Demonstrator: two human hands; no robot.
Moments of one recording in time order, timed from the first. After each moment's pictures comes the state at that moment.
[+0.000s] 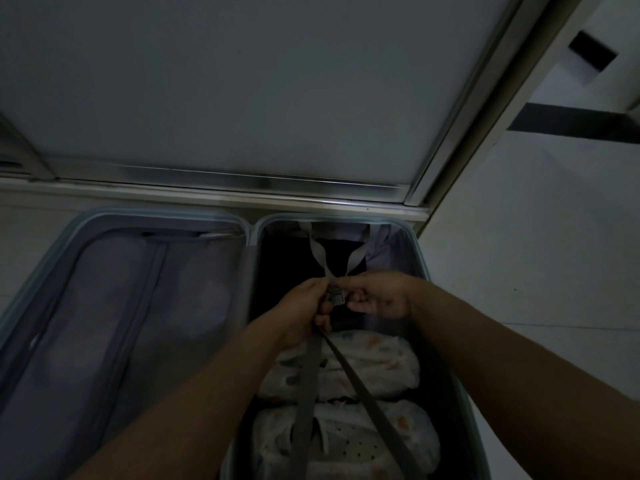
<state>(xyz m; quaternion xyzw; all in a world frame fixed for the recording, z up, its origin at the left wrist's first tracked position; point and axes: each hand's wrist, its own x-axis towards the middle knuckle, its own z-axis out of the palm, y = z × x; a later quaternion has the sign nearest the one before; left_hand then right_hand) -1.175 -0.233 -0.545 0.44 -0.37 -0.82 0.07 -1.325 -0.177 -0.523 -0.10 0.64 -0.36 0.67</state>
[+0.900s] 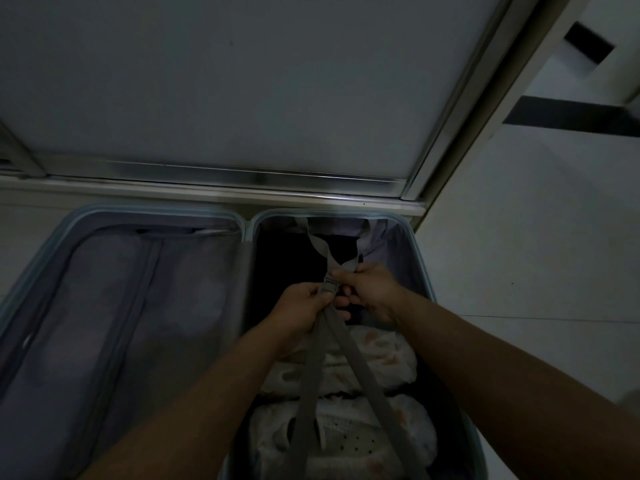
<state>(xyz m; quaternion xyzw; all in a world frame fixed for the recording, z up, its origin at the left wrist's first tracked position) -1.170 -0.218 -0.546 0.39 -0.42 -0.81 0.12 -1.306 -0.173 -0.535 -0.15 0.70 -0.47 0.52</state>
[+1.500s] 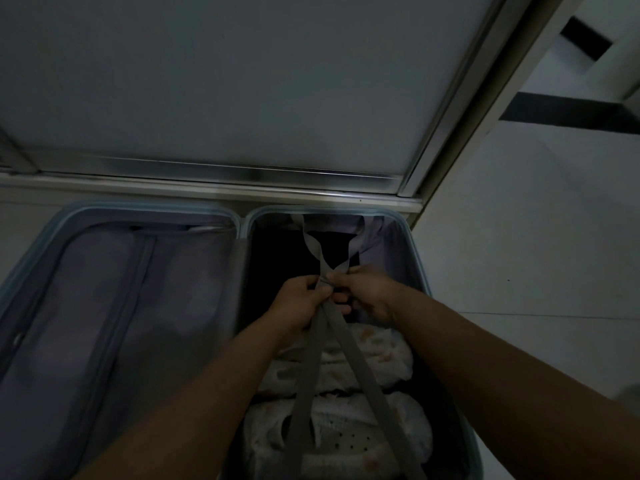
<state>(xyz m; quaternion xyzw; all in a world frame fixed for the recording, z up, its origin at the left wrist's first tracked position) -1.178 -0.224 -0.561 0.40 -0.43 -0.80 0.12 -1.312 -0.170 -0.541 -0.14 0.66 -0.42 0.60</state>
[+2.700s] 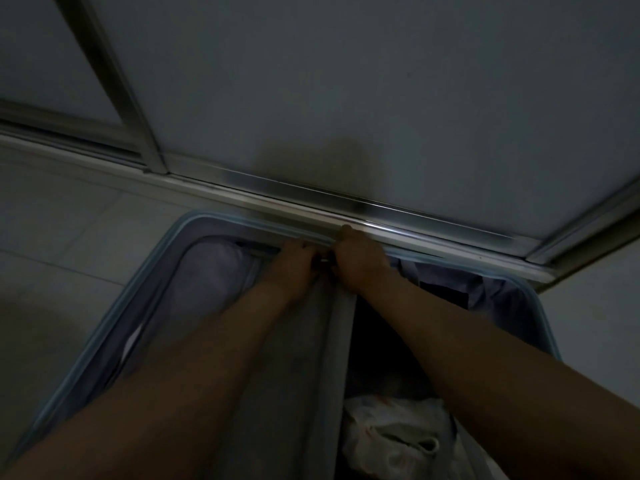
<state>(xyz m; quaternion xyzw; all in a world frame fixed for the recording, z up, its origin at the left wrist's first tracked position) -1.064 -0.434 -0.592 0.42 -0.86 -0.27 0.11 -1.213 -0.390 -0.558 -0.69 0.72 0.03 0.03</state>
